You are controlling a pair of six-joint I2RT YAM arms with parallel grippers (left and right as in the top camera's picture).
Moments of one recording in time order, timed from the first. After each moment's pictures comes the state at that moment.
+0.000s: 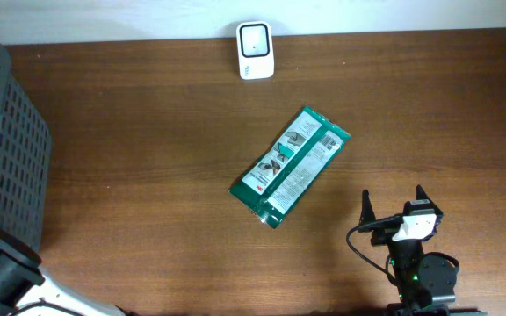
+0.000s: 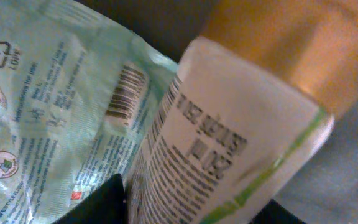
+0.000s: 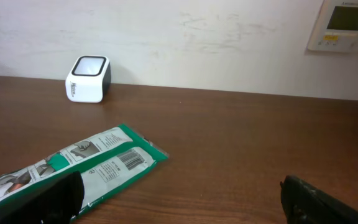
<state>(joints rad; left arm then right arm) 0.86 2.09 1.54 -0.63 -0.16 0.65 0.03 0.01 0.01 -0.08 0.00 -0.04</state>
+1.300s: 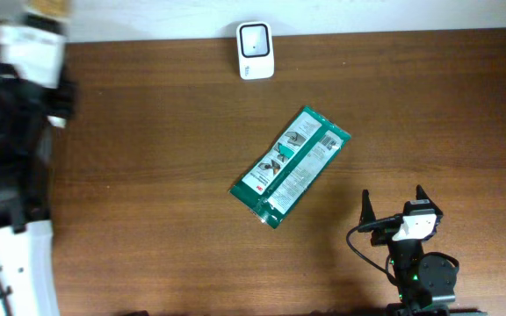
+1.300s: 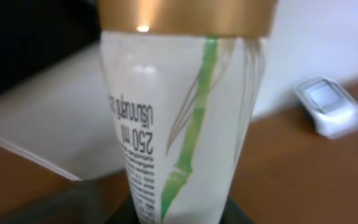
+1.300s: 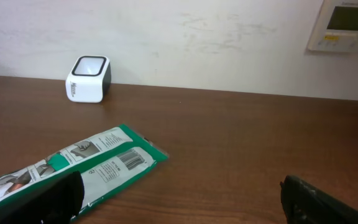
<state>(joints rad) 0.17 1.28 1.59 -0.63 0.17 0.47 0.03 0.01 0.01 -0.08 0.00 -0.04</state>
